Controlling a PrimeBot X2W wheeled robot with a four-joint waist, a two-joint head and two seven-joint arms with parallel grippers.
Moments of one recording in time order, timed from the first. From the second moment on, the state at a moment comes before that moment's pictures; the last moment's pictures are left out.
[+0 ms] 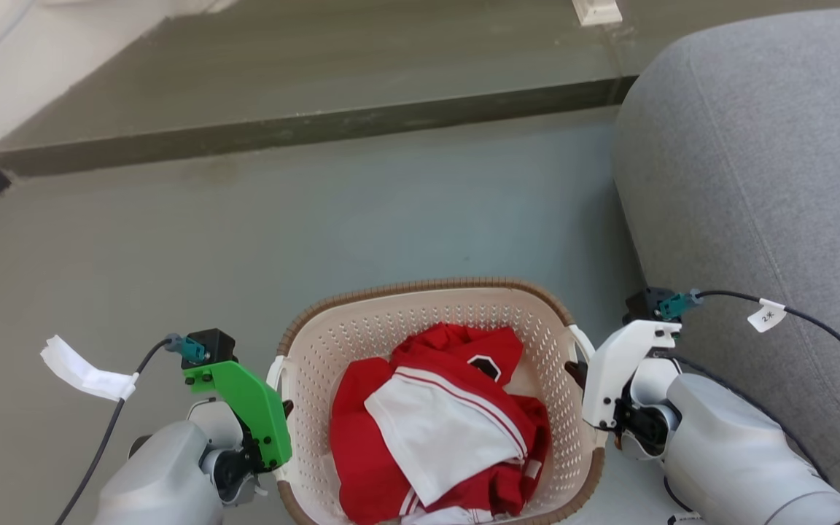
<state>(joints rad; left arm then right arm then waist) -0.59 0.08 -0.83 1.09 -1.10 -0.13 0.22 -0.60 -0.06 0.82 1.14 1.00 0.11 0.15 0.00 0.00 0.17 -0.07</state>
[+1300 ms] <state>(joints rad) -0.78 0.11 -0.81 1.02 -1.11 -0.13 0.03 -0.81 -0.06 0.81 1.17 0.99 0.11 -0.08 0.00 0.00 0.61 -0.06</state>
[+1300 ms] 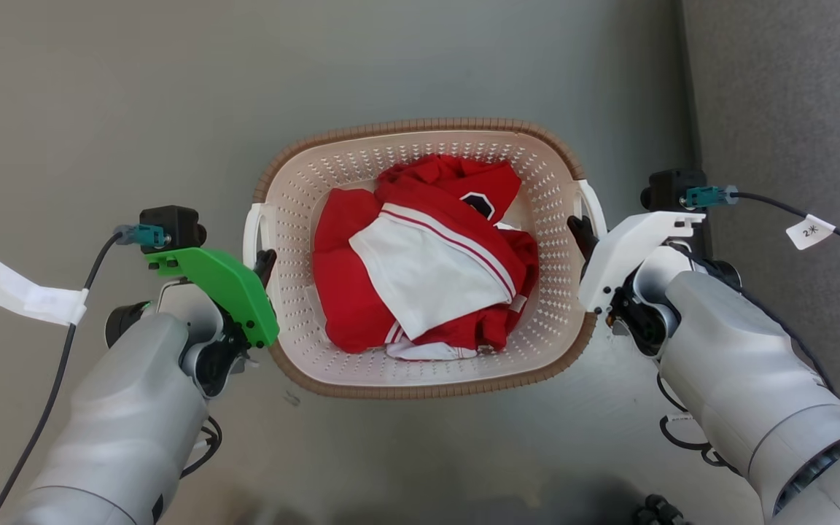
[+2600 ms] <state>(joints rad) -0.82 0.12 -0.87 0.99 -1.10 -0.13 -0.17 -0.85 -0.06 0.81 1.18 0.99 0.11 -0.23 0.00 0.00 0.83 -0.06</state>
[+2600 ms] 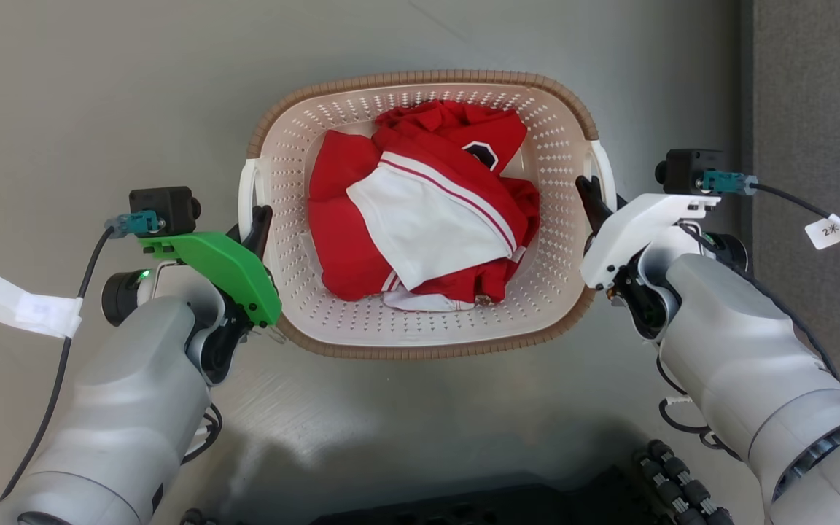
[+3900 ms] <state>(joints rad) -0.84 0.12 -0.92 1.05 -1.15 -0.13 -0.19 -0.85 -0.06 0.83 1.20 1.03 0.10 -0.24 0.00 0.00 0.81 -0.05</state>
